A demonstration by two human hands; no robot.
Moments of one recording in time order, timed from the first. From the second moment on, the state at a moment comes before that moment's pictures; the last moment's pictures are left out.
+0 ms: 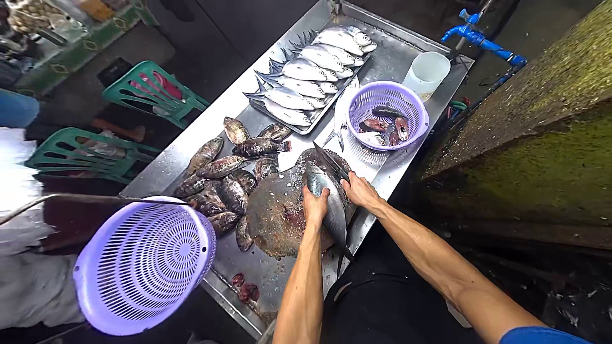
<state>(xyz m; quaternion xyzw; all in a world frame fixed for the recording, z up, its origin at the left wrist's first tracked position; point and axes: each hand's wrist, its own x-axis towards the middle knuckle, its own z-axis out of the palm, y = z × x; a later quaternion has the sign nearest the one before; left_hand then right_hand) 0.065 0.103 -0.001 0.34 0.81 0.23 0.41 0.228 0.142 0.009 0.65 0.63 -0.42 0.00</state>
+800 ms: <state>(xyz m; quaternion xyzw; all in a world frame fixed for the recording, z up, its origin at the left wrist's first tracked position) 0.033 0.150 -0.004 0.25 0.80 0.31 0.45 0.233 0.068 0.000 0.63 0.68 -0.37 -0.05</state>
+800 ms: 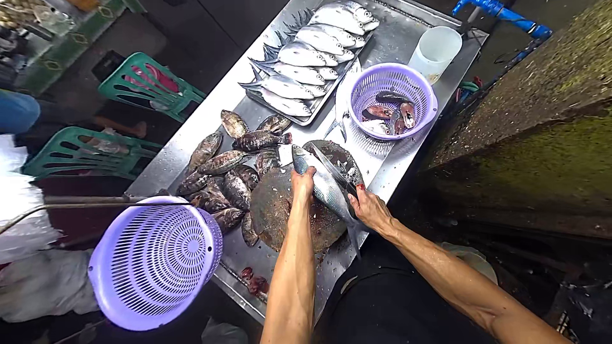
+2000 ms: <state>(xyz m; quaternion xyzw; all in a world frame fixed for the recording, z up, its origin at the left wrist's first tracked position) 0.018 0.108 0.027 -0.02 0.59 0.73 0.34 0.295 0.110 0.024 0.68 0.55 -0.47 -0.12</state>
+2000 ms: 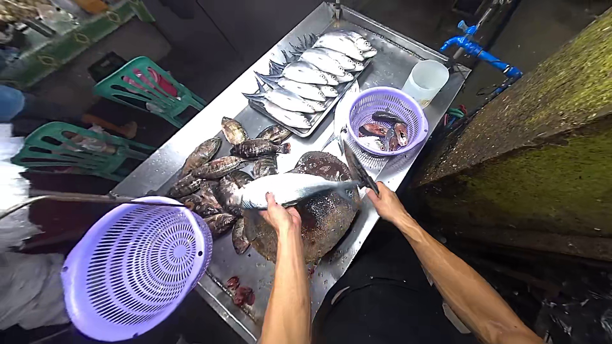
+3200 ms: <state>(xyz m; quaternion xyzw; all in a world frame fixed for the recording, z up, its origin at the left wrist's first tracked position) -0.009 -0.021 0.024 0.57 0.81 0.04 0.11 0.209 0.130 0.017 0.68 0.65 -0.33 0.05</state>
